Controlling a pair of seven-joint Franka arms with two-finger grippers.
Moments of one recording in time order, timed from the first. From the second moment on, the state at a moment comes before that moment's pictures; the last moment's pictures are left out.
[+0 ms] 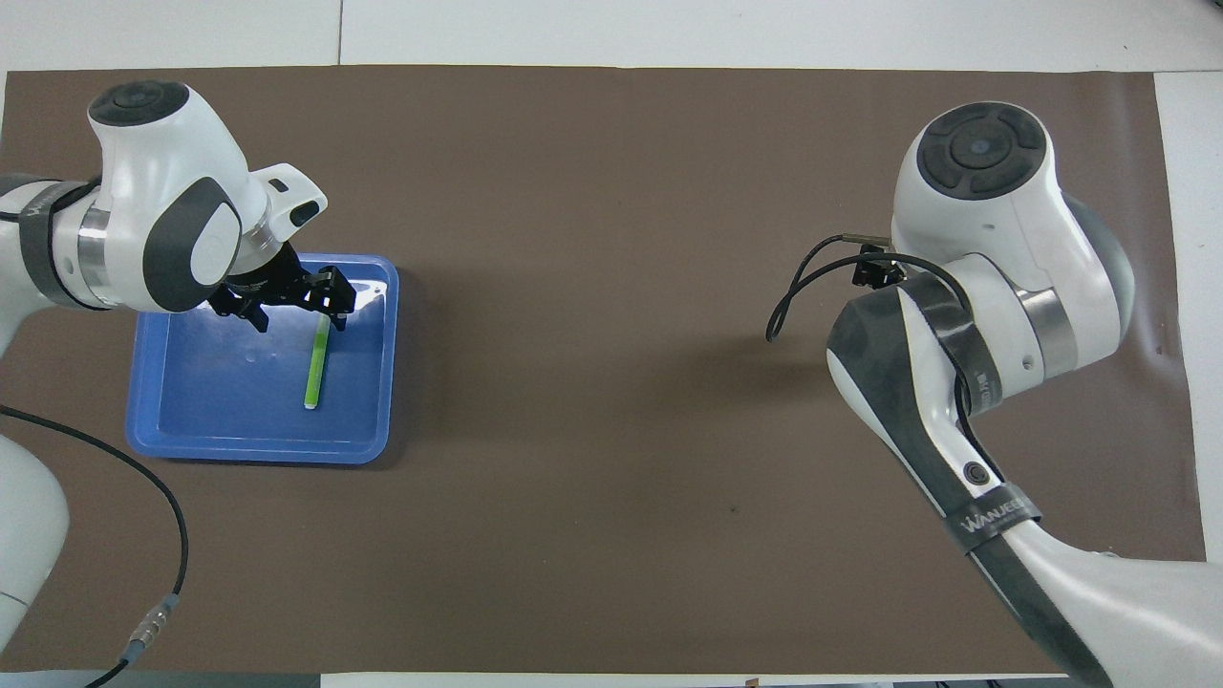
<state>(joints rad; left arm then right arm) -0.09 0.37 -0.08 -1.65 -0.02 1.70 -0.14 0.21 0.24 0.06 -1.77 -0.36 1.78 0.73</state>
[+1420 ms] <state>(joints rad) -0.03 0.00 -0.07 -1.74 -0.57 1.64 -0.42 0.22 0.25 0.06 -1.85 -0.46 1.83 0.80</state>
